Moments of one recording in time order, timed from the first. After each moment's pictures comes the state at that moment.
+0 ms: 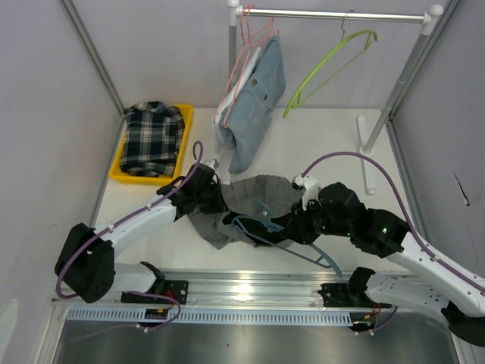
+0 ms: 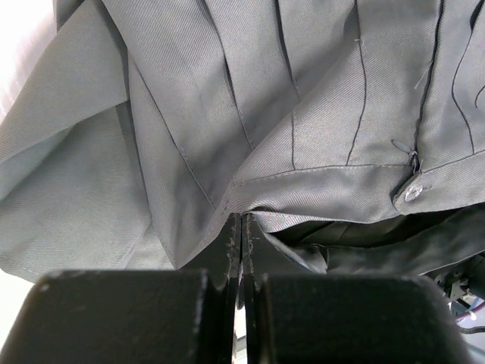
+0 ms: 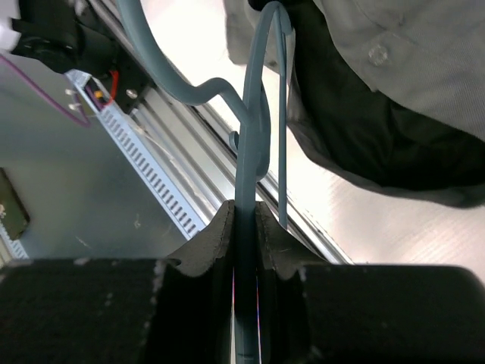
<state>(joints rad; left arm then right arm) -0.59 1.30 0.81 -0.39 0.08 -0.65 0.95 0.85 1.00 -0.77 -0.16 0.40</state>
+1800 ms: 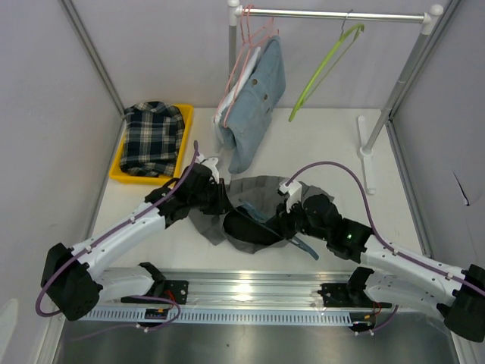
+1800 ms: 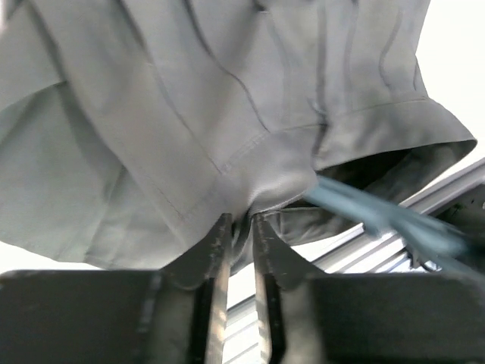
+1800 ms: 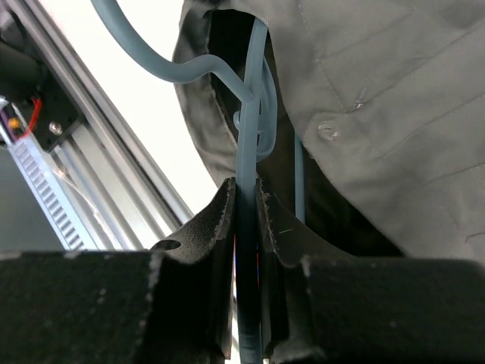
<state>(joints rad) -0.67 1.14 0.86 -0.50 0.08 -0.59 0.99 0.91 0.63 -0.15 -0.03 0.26</state>
